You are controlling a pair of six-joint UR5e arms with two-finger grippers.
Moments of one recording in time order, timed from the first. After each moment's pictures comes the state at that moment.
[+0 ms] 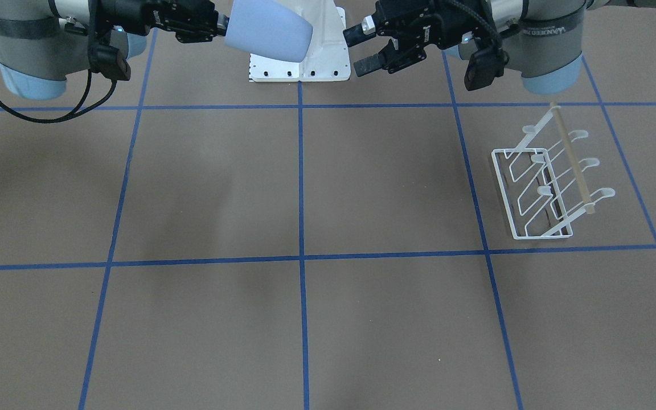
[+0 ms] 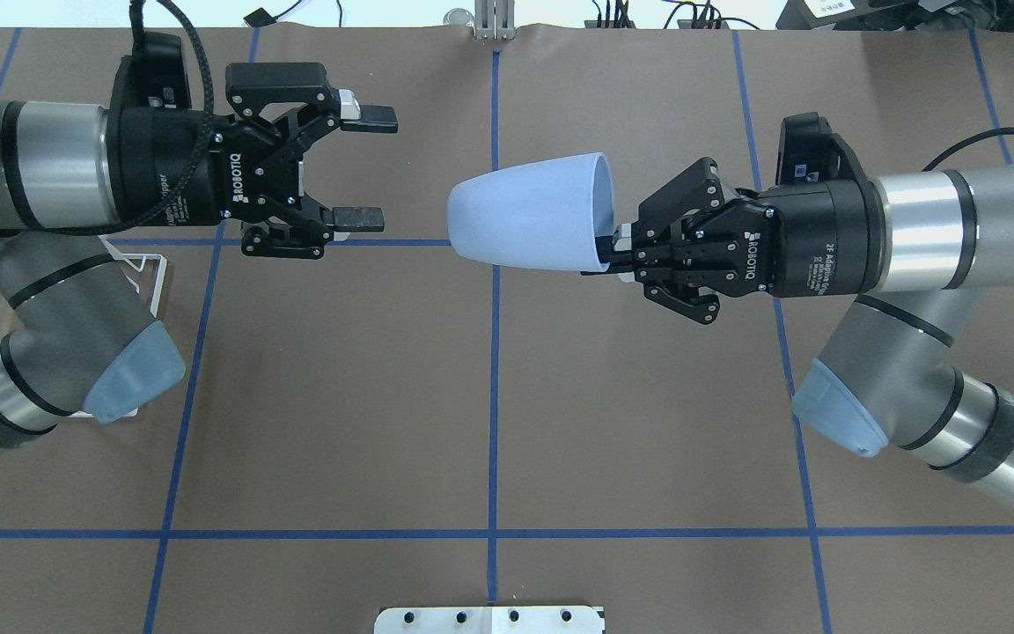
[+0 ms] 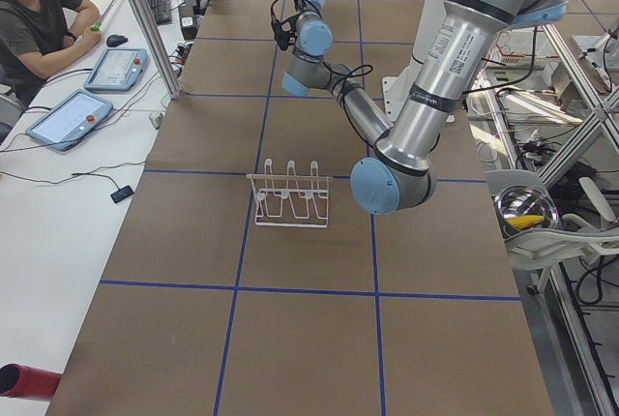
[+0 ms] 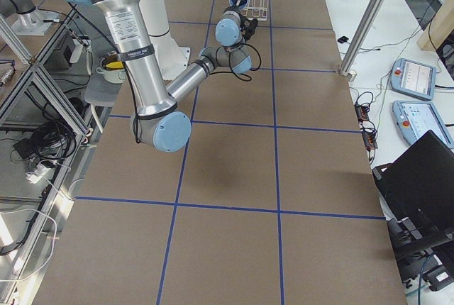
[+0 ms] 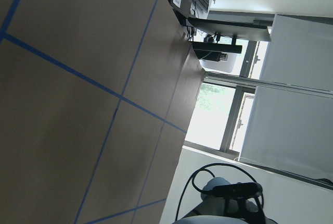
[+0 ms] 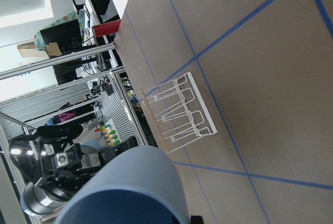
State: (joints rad) left arm -0.77 -2.05 -1.82 -2.98 -2.04 -2.27; right arm 0.73 -1.19 1.85 -0.02 2.12 2.41
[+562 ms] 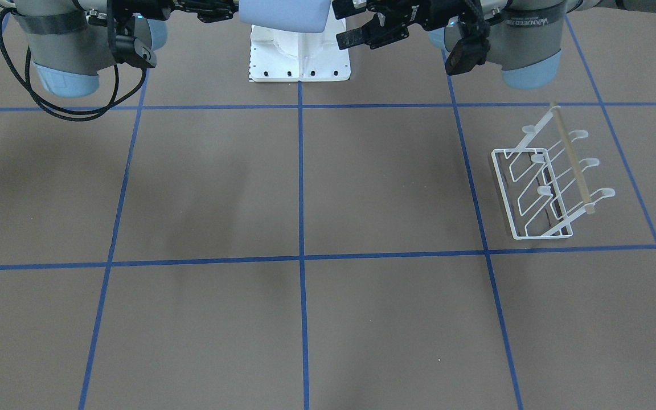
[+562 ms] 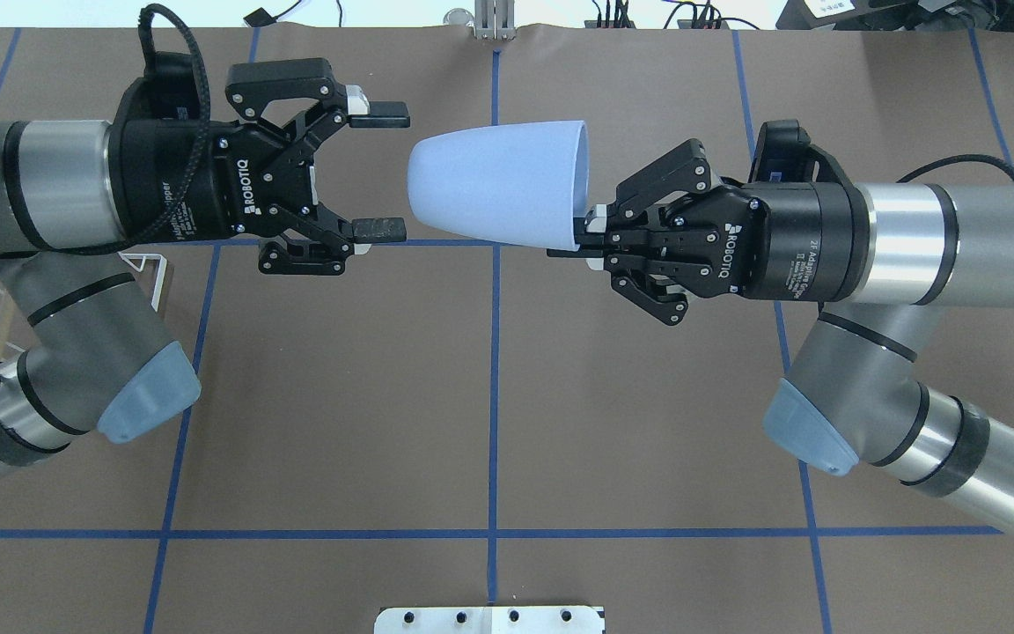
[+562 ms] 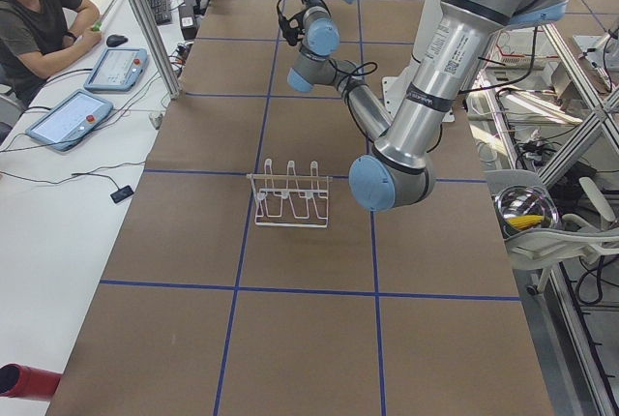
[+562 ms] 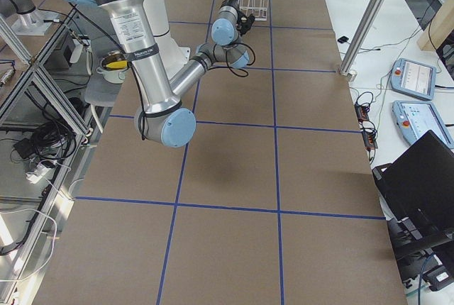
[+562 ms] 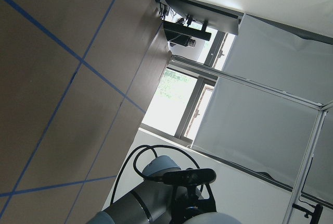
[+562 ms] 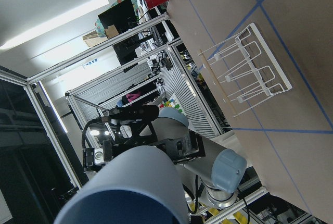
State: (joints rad) left arm -0.74 -2.07 -1.83 -3.06 -1.99 -2.41; right arm 0.67 -1.16 1.84 0.08 1.99 2.52
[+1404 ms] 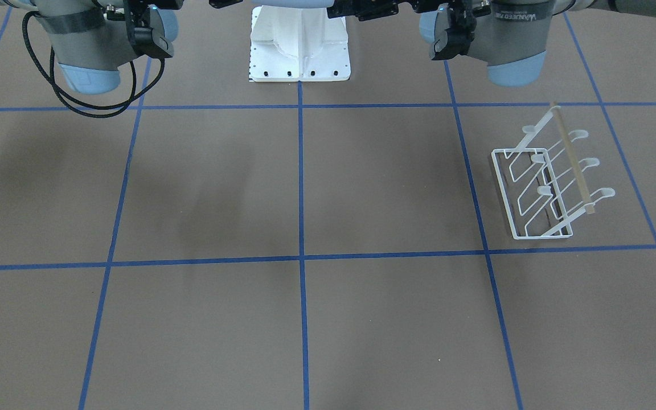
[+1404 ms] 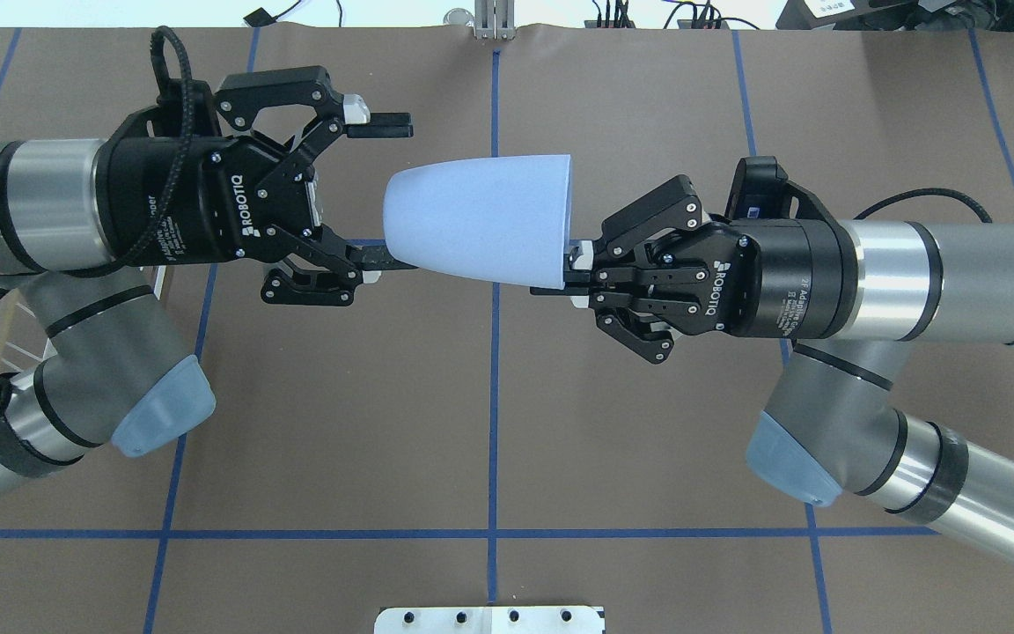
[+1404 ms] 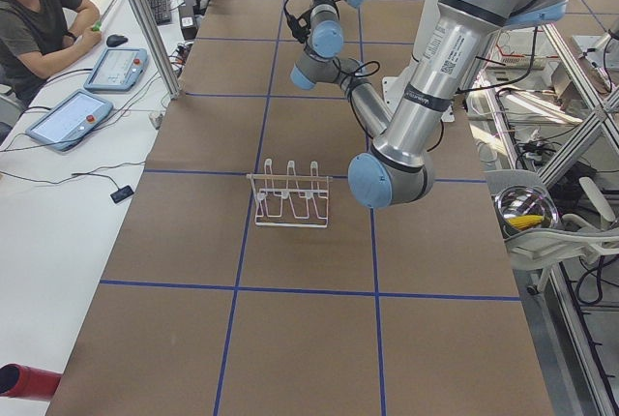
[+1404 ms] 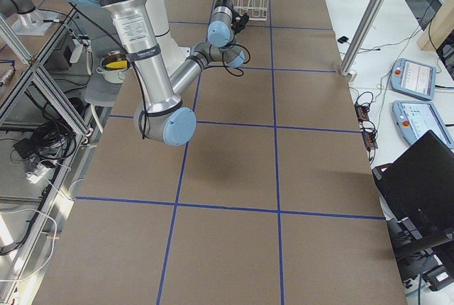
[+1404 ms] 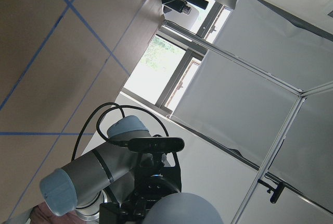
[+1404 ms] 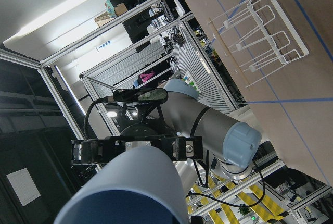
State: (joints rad) left arm -0.70 -2.08 -1.83 -3.15 -1.99 -2.58; right arm 0.62 -1.15 1.84 0.14 1.96 2.56
